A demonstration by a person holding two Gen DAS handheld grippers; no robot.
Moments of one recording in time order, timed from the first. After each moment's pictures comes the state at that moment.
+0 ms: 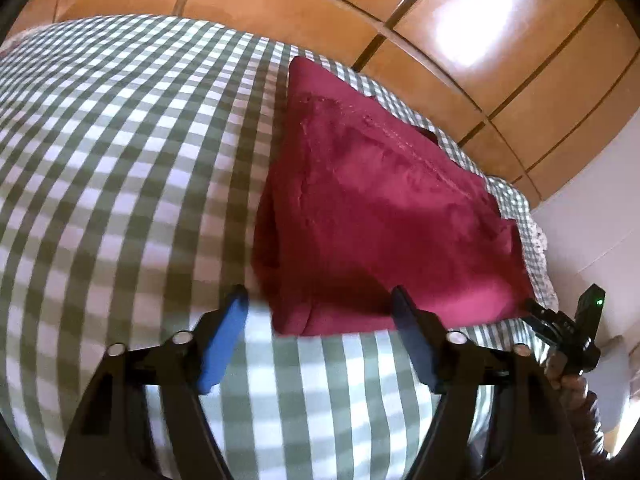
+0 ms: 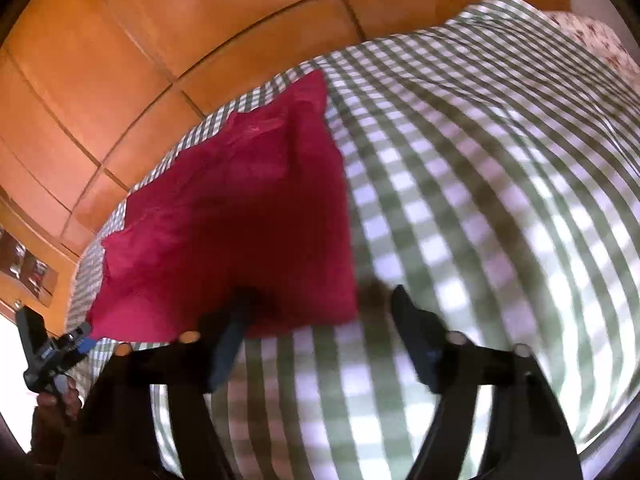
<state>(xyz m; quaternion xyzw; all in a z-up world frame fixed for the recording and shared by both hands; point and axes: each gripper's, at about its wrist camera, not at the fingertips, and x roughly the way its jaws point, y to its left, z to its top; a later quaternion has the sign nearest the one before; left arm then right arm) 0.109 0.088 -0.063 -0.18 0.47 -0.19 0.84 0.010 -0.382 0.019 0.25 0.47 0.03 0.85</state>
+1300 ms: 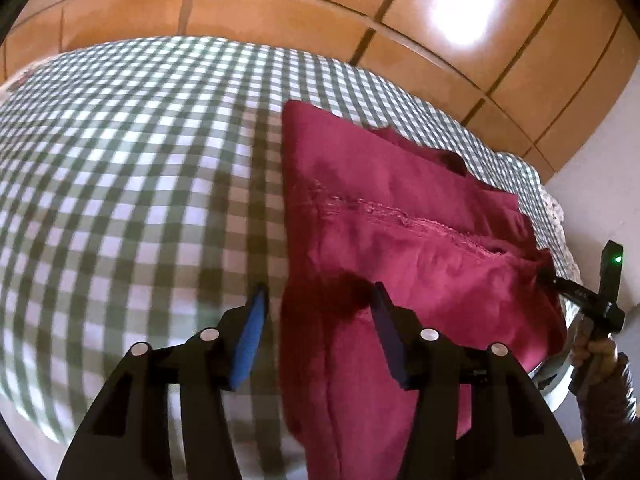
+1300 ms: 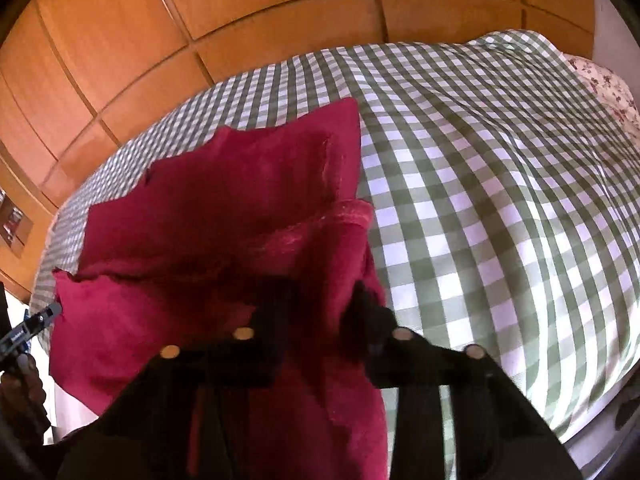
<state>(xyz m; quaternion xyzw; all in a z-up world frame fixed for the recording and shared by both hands) 0.063 0.094 -0.047 -0.11 0.47 -0.18 0.86 -0.013 -0.352 0.038 0.16 0.48 0.02 0.86</state>
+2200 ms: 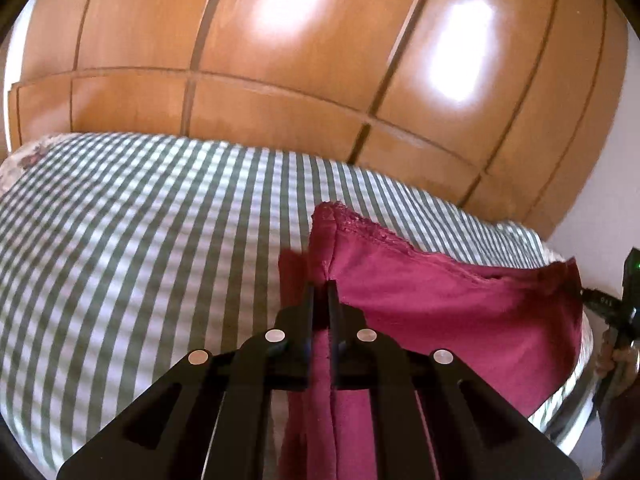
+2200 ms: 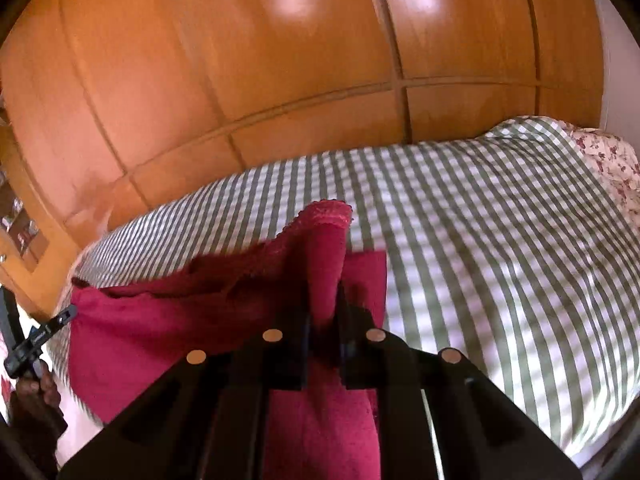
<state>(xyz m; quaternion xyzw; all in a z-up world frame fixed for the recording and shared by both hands) 0.109 0.100 0.024 -0.12 0.34 -0.15 0.92 0.054 -0.376 0.123 0.17 0.39 0.04 0.90</state>
